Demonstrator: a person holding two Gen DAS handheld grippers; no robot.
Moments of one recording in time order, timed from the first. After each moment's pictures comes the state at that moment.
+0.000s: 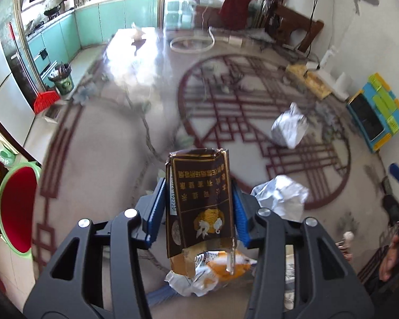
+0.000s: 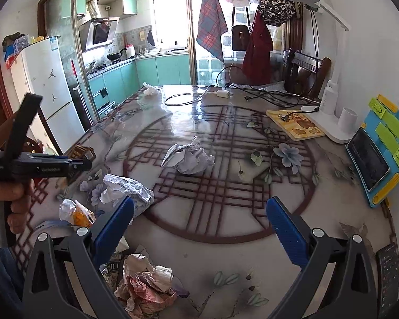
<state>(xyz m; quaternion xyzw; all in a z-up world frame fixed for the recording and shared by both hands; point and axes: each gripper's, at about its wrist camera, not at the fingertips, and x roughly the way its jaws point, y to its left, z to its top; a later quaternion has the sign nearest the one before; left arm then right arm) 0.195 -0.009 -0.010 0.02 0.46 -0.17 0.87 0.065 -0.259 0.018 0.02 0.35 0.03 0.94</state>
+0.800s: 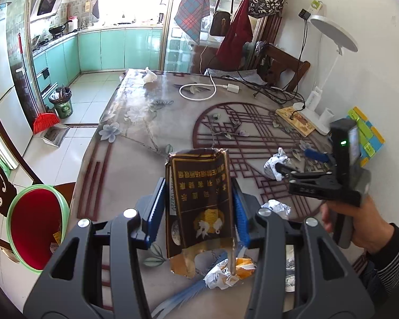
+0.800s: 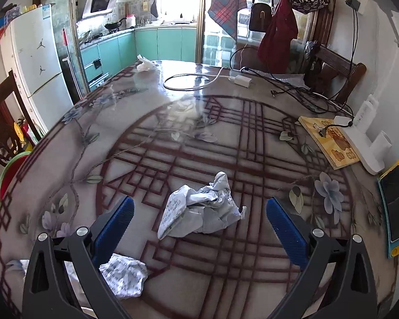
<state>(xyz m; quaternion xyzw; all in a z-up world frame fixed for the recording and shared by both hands) 0.178 0.051 0.050 -0.02 0.38 -0.19 0.91 0.225 -0.219 -0.031 -0.04 0.42 0.02 0.91</state>
